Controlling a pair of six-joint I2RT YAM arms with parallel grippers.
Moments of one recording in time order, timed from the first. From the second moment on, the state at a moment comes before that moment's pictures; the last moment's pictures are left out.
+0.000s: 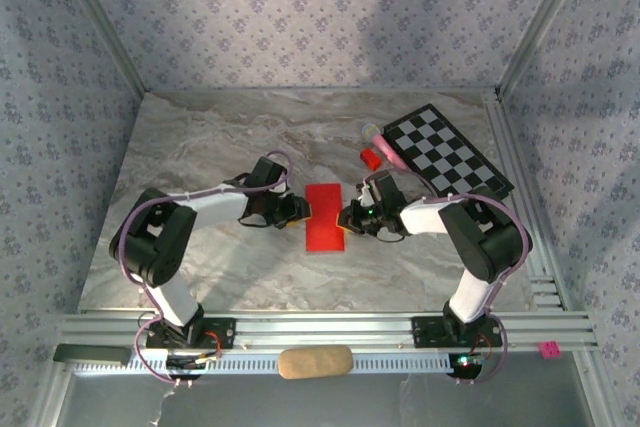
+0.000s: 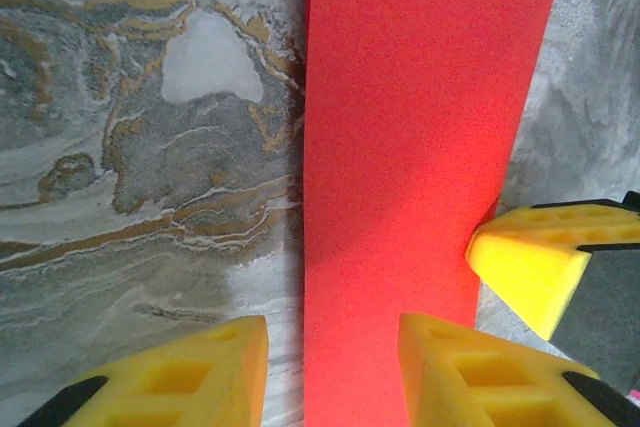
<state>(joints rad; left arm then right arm) -0.56 1.70 0.88 -0.23 0.46 -0.78 0.54 1.73 0.69 0.16 -0.52 0.84</state>
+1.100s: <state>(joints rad) -0.56 1.76 0.85 -0.10 0.53 -0.85 0.54 1.72 0.69 0.15 -0.49 0.85</state>
